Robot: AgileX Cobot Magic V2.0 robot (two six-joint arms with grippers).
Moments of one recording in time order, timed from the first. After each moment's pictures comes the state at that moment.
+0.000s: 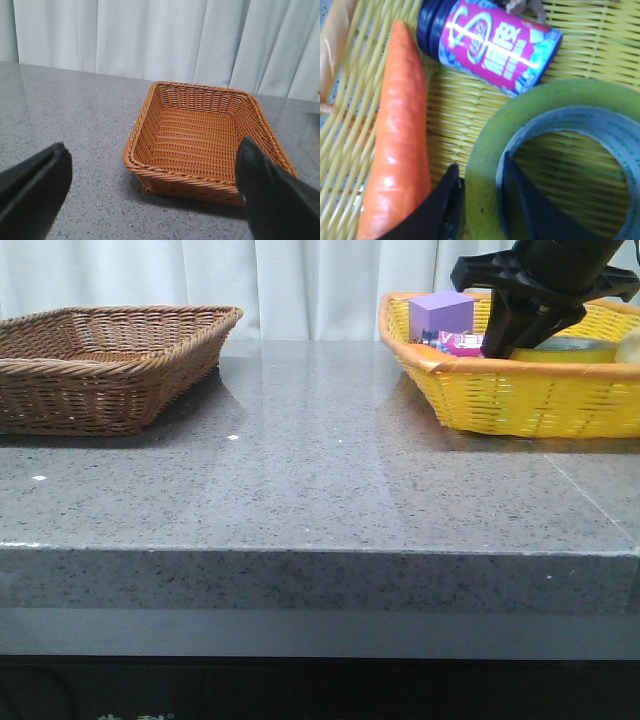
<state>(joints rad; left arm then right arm) 0.02 0.31 -0.50 -0.04 0.37 -0.06 0.15 1.81 -1.50 0.16 0.66 -0.09</state>
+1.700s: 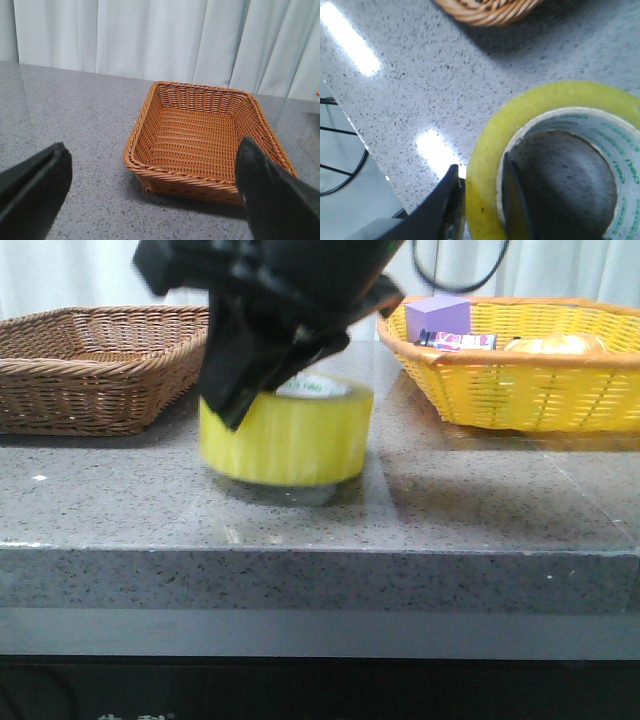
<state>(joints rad) 0.02 0.31 -0.50 -0.04 0.37 -0.06 0.74 1.62 -1.24 0.32 0.52 -0.23</state>
